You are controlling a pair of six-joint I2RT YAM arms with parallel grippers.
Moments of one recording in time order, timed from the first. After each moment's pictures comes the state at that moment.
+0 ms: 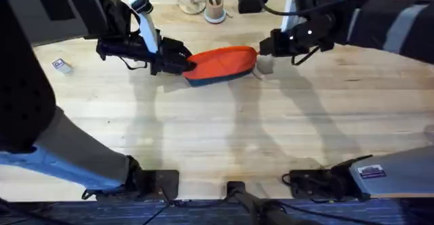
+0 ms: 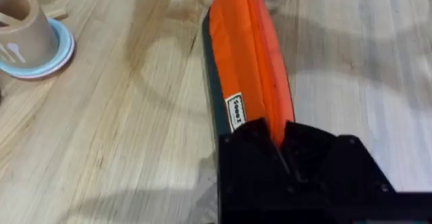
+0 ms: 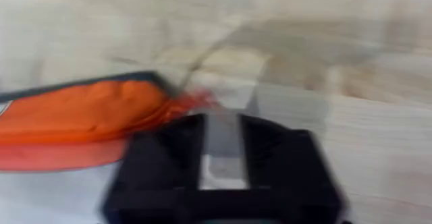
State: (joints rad) left arm 0.11 1.79 1.06 -0.79 1.06 1.39; right arm 0.27 1.64 1.06 -0.47 -0.04 0.20
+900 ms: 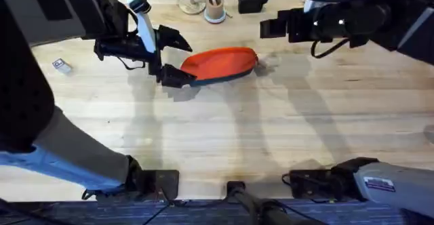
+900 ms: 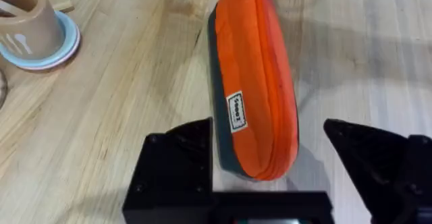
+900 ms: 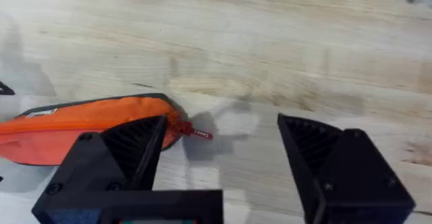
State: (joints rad) left arm 0.12 1.79 1.06 -0.79 1.05 1.39; right arm 0.28 1.39 1.06 -0.50 0.05 0.16
